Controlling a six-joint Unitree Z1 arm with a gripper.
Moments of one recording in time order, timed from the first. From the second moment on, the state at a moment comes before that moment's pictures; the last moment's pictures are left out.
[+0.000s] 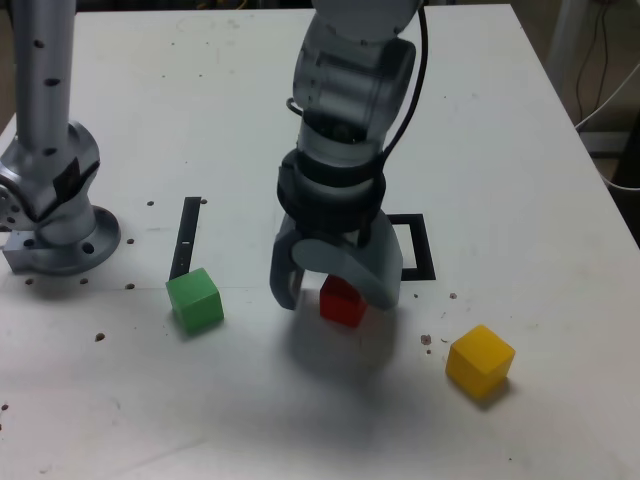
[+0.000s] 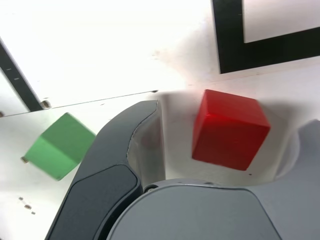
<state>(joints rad) -0.38 1.97 -1.31 1.07 0.02 -0.17</state>
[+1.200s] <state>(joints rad) -0.38 1.97 -1.34 1.05 -0.01 -0.10</state>
